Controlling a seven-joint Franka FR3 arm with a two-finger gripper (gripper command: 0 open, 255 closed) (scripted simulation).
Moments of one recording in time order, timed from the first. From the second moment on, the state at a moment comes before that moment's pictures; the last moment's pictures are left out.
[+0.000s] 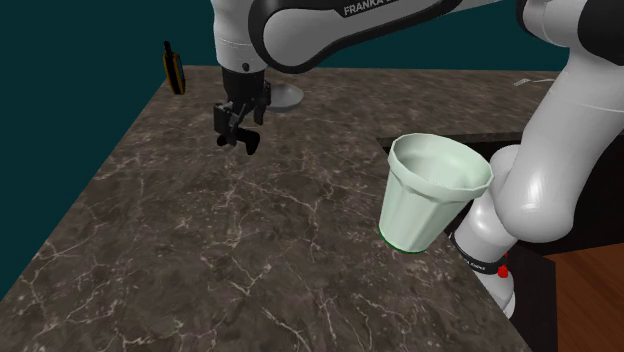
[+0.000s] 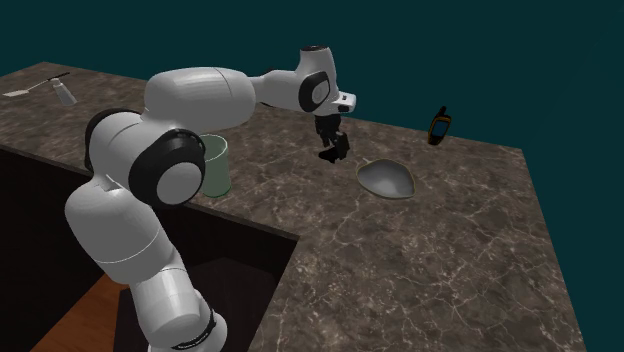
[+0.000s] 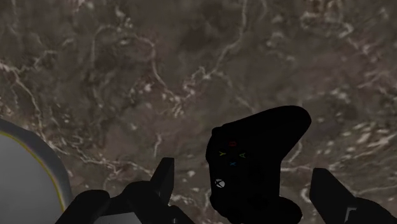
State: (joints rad) arm 0.24 0.04 0.29 -1.85 -0.19 2.01 0.43
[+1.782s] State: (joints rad) arm 0.24 0.04 0.29 -1.67 -0.18 1.83 0.40
